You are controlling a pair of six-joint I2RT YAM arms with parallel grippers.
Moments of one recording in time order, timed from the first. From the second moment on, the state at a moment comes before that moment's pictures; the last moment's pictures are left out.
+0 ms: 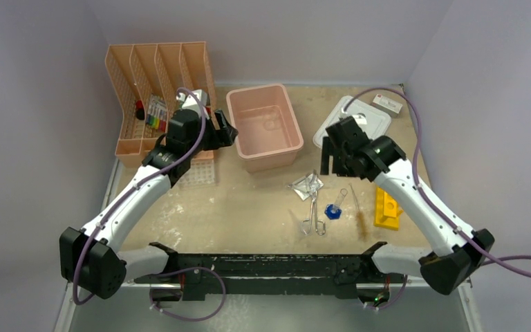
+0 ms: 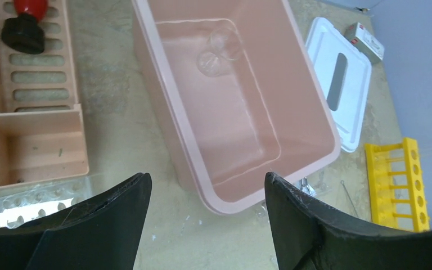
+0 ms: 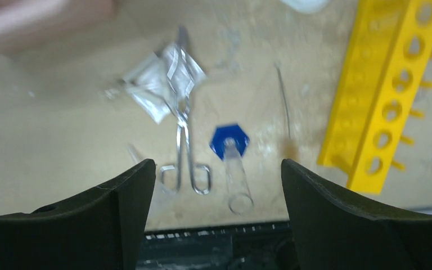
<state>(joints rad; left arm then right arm) -0.41 1.20 1.02 -0.24 -0.03 -0.52 0.57 1.27 1.38 -1.11 0.41 0.52</state>
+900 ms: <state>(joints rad) -0.41 1.25 1.04 -0.14 0.11 -0.51 0.57 1.24 1.13 -1.19 0.34 0.74</state>
